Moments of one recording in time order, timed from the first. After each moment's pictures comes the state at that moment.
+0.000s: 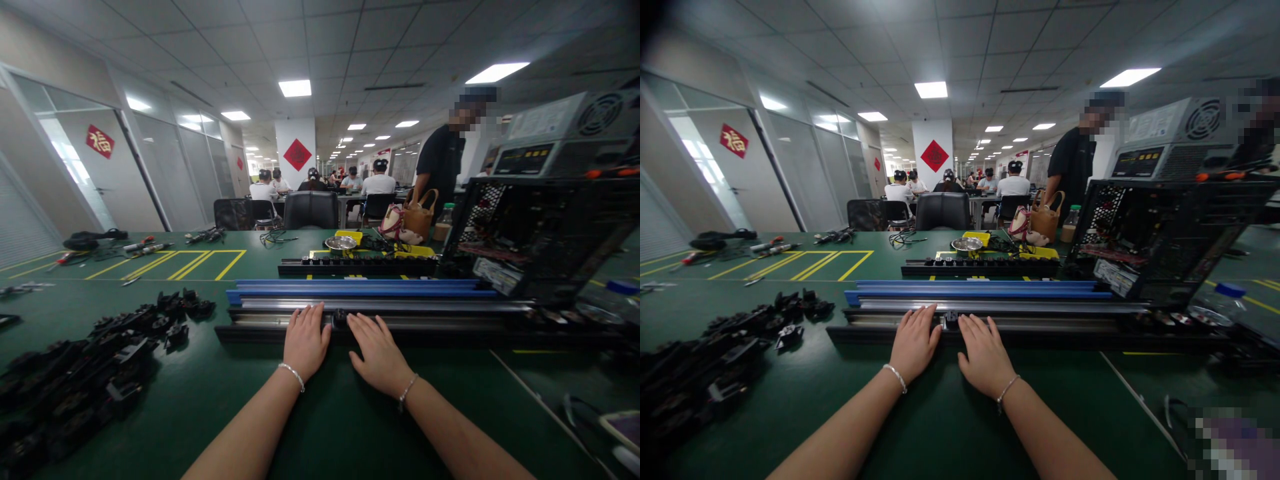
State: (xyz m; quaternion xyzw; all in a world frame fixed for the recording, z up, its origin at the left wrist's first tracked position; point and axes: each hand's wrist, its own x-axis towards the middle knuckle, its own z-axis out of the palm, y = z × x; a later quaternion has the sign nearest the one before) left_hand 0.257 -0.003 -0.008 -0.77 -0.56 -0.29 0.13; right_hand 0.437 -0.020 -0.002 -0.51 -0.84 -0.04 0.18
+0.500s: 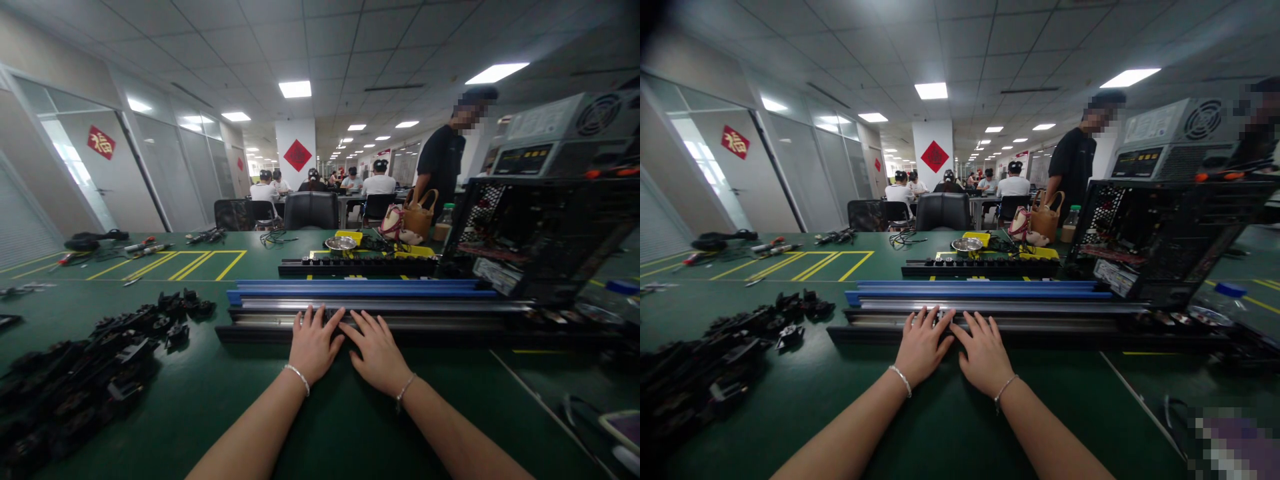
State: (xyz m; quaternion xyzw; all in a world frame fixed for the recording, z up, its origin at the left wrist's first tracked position) left_hand 0.268 -0.014 -0.001 -0.79 -0.55 -0.23 0.14; right_hand 0.436 -0.019 -0.006 -0.52 -0.83 -0.06 0.17
